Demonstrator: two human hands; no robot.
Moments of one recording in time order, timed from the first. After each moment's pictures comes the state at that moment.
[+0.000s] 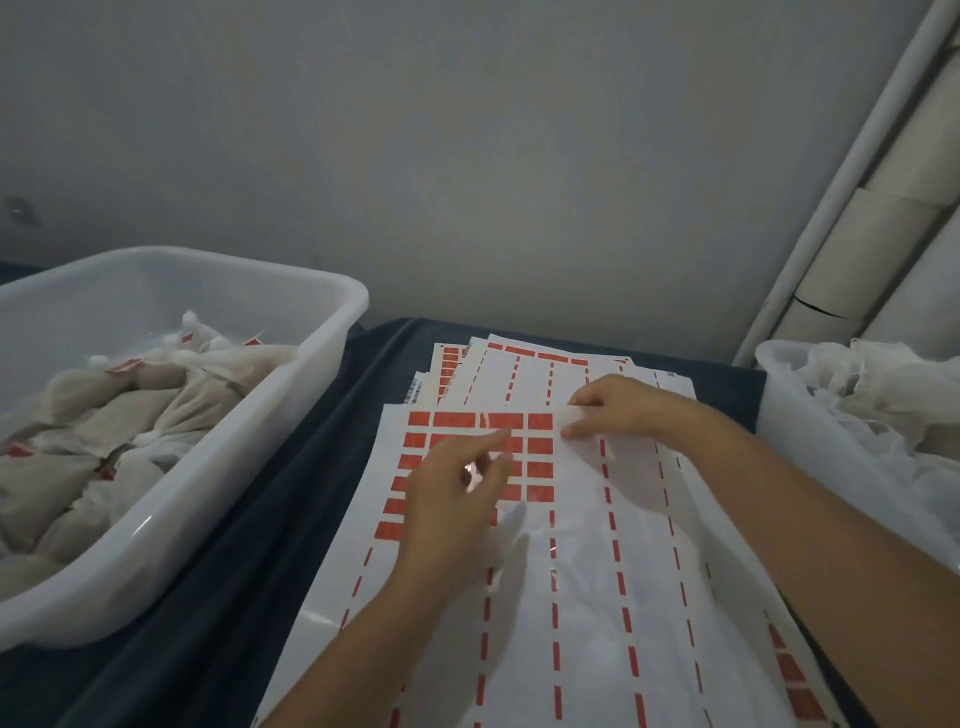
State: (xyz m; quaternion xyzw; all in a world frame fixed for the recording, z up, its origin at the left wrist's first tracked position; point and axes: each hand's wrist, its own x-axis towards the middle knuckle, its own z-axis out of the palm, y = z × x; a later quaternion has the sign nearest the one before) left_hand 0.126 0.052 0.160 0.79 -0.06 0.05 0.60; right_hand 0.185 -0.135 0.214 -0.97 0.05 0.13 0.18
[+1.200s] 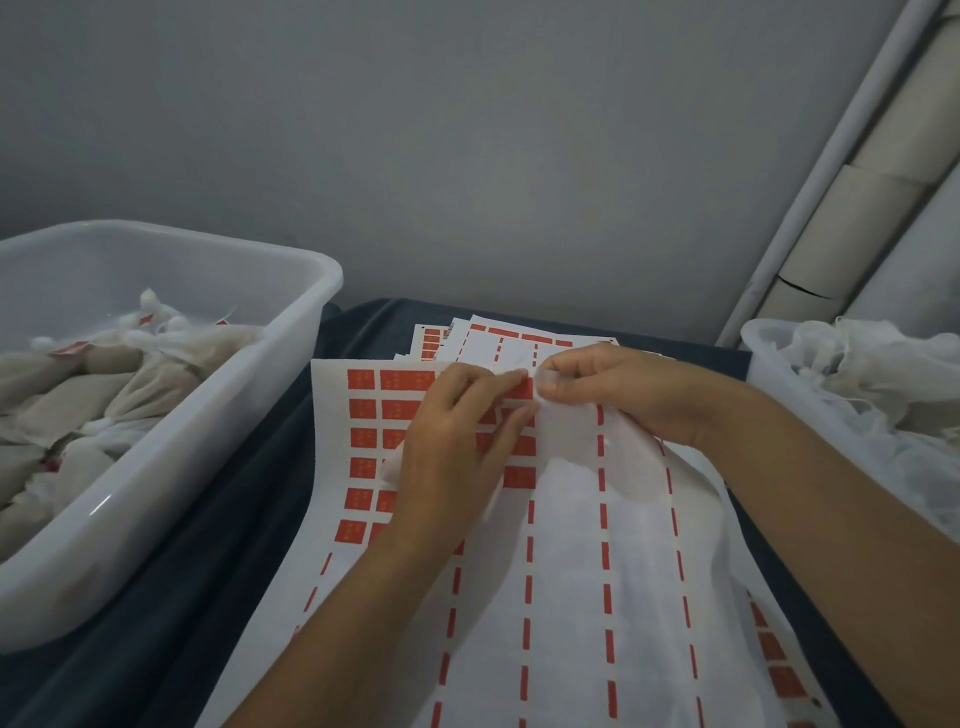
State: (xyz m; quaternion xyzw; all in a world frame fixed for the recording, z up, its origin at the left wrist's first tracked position) left_hand 0.140 0.039 0.173 0.80 -0.24 0.31 0.47; right_hand 0.140 -0.116 0.254 -0.88 -0.02 0.17 0.45
